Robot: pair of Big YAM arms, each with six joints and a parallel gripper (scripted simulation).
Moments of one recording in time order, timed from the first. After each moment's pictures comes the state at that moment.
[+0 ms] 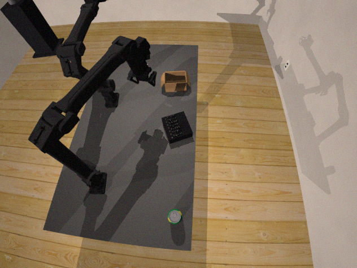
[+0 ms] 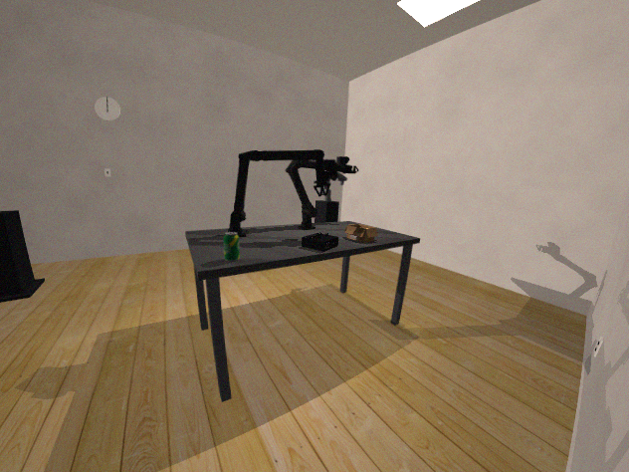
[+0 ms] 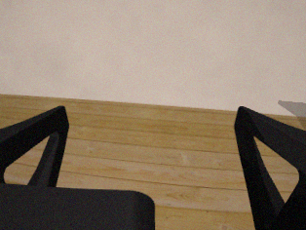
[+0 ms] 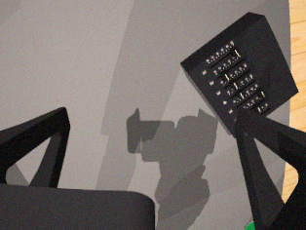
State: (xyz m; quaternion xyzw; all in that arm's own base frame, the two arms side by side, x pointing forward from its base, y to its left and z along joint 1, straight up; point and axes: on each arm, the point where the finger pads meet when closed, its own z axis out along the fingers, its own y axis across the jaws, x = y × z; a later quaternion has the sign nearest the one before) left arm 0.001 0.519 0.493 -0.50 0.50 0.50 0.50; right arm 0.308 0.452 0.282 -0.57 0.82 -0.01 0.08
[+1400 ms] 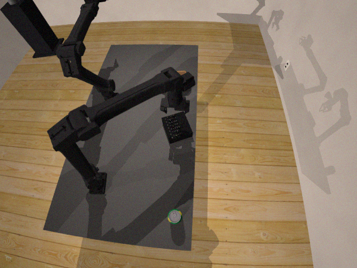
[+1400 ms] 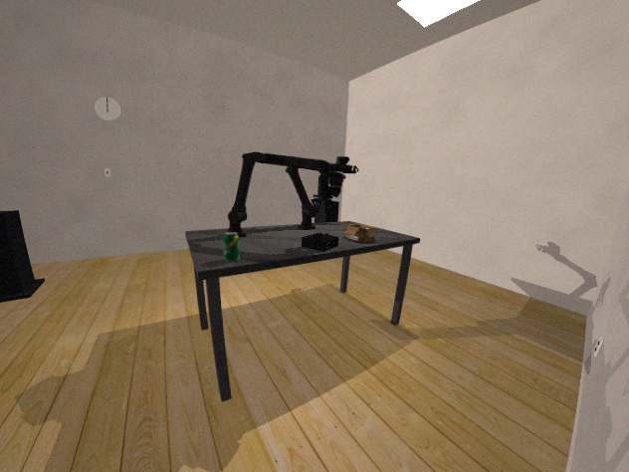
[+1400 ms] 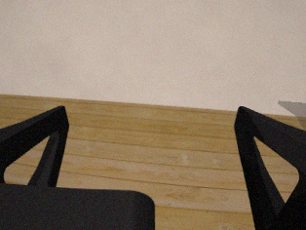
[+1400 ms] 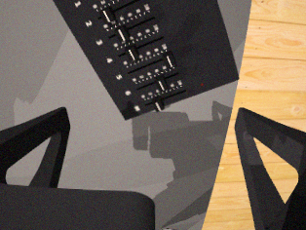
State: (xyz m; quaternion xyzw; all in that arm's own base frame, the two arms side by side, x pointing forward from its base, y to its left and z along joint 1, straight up) left arm 0.001 0.519 0.493 -0.50 0.50 0.50 0.50; right arm 0.456 0.320 0.195 -0.66 0.75 0.00 0.00
